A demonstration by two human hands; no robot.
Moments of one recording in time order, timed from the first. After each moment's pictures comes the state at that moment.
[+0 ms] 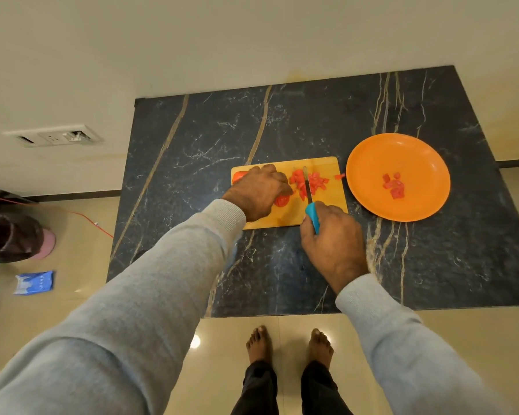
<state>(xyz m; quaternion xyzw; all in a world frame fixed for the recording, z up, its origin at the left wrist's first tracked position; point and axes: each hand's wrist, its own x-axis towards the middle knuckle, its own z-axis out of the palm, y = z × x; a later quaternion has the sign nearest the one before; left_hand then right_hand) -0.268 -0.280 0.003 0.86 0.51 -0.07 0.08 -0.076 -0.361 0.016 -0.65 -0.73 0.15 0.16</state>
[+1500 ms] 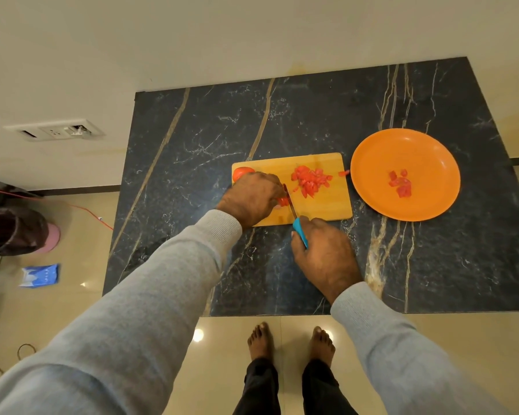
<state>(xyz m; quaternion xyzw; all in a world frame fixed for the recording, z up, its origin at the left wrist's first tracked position) -0.274 -0.294 -0.005 0.83 0.55 -0.03 0.10 -0.081 -0.373 -0.005 -0.58 -0.78 0.20 0.09</state>
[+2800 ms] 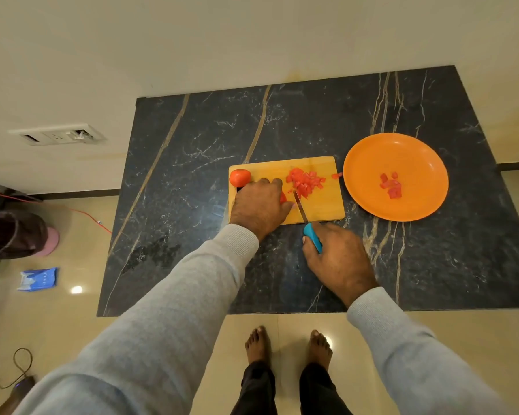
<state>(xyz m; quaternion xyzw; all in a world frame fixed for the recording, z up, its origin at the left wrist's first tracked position) -0.226 -0.316 0.005 0.68 0.72 -0.05 0.10 -0.046 -0.377 0.002 -0.60 -0.77 0.20 0.10</state>
